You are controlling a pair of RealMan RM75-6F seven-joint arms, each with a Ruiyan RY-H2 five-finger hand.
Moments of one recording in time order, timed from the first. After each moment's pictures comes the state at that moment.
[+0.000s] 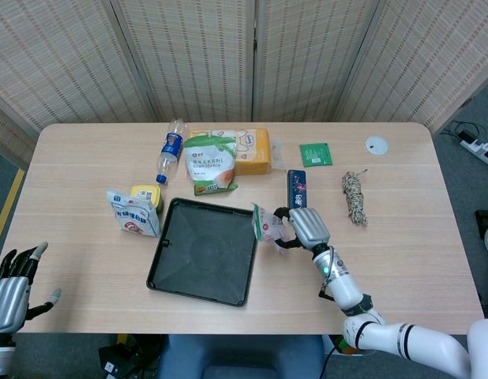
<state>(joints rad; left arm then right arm) -0.05 -1.18 -0.03 -1.60 1.48 1.48 0.05 0.63 -1.63 0.30 -1.46 -1.11 0.90 -0.12</state>
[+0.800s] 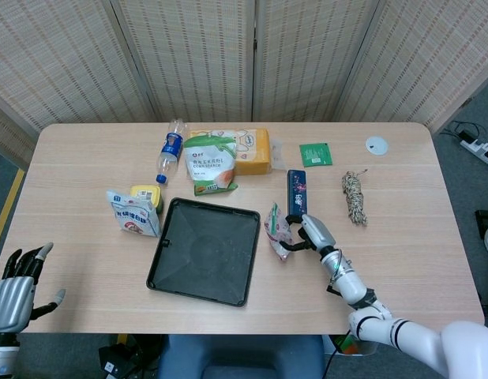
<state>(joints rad) -0.06 -1.18 -0.03 -1.63 1.48 1.48 0.08 0.64 -1.77 0.23 -1.03 -1.34 0.78 0.58</state>
